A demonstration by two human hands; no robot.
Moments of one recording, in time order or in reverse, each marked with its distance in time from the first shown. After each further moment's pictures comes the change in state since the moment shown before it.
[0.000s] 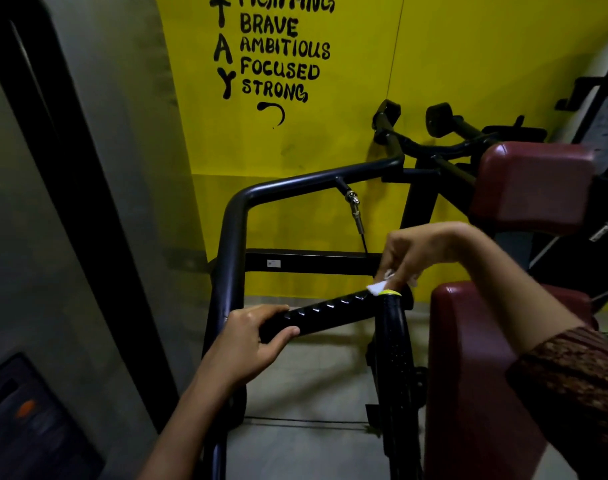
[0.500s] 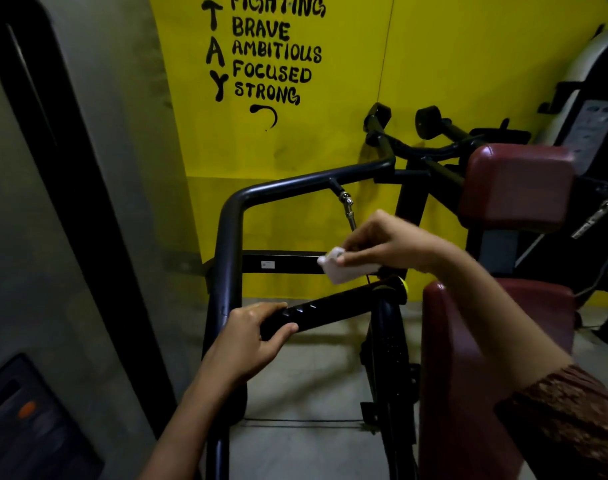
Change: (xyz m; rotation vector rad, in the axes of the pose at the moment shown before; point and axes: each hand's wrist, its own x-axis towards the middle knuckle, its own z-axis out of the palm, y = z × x) left_hand -0.001 -0.001 0.000 0.032 0.011 0.005; right_hand -0.013 -0.044 0.031 0.134 0.488 -0.309
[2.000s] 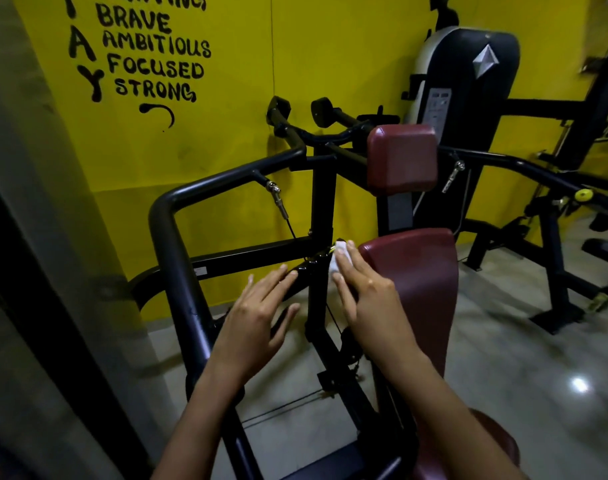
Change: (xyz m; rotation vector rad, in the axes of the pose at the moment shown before) left_hand -0.005 0.016 0.009 0.057 -0.032 0.486; right_hand -0.080 -0.032 0.140 -0.345 0.952 0.328
